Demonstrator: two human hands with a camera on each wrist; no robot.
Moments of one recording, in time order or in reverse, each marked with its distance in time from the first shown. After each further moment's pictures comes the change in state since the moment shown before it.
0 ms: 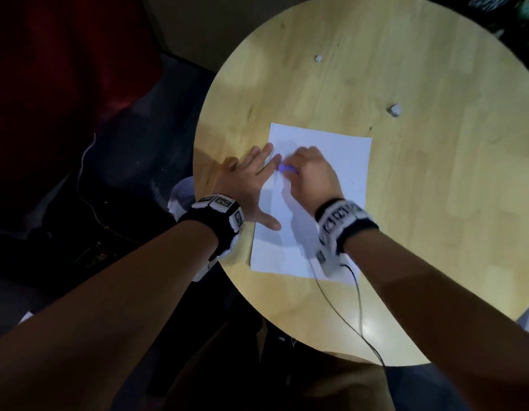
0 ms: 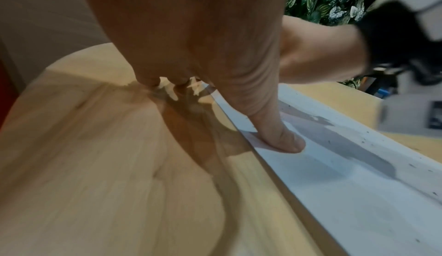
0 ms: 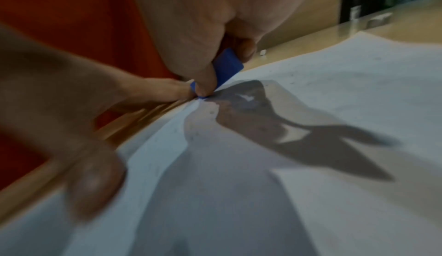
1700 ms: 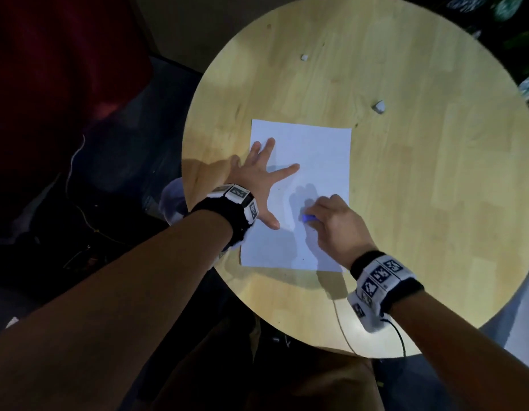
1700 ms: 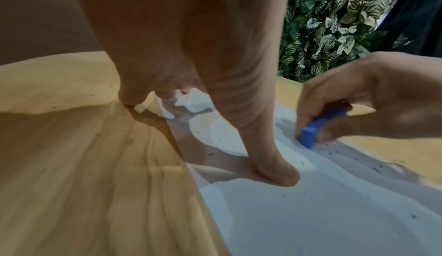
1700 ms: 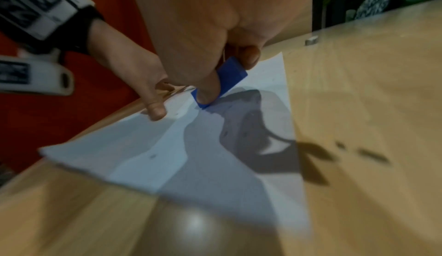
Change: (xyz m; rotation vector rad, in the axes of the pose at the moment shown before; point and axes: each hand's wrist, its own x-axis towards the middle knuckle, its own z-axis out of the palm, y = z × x) left_hand 0.015 0.037 -0.018 0.032 -0.173 -0.023; right_hand -0.112 0.032 -0.018 -0.067 -0.065 -0.068
